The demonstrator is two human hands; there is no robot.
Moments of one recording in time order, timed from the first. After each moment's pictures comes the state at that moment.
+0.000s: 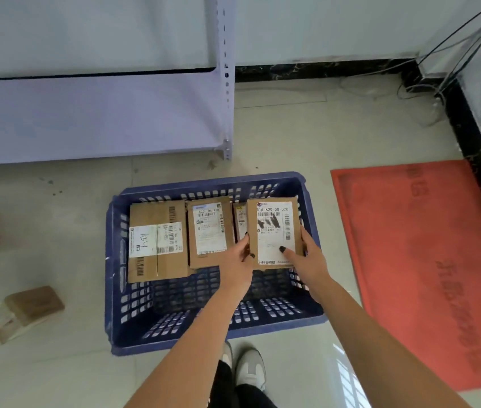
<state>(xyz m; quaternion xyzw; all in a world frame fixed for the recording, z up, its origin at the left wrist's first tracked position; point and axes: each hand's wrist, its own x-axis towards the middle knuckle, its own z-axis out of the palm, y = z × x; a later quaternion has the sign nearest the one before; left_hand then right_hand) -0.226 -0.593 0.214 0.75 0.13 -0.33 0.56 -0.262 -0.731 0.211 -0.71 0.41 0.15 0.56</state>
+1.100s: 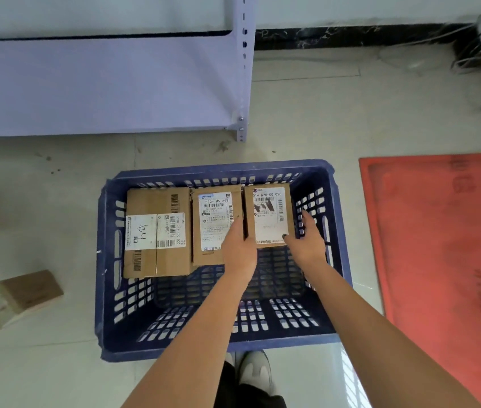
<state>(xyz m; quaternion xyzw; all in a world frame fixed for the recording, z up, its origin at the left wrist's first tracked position) -0.194 -0.602 0.154 0.77 0.23 -0.29 0.51 -0.215 -0.725 0.138 -0.74 0.42 0.17 0.50</state>
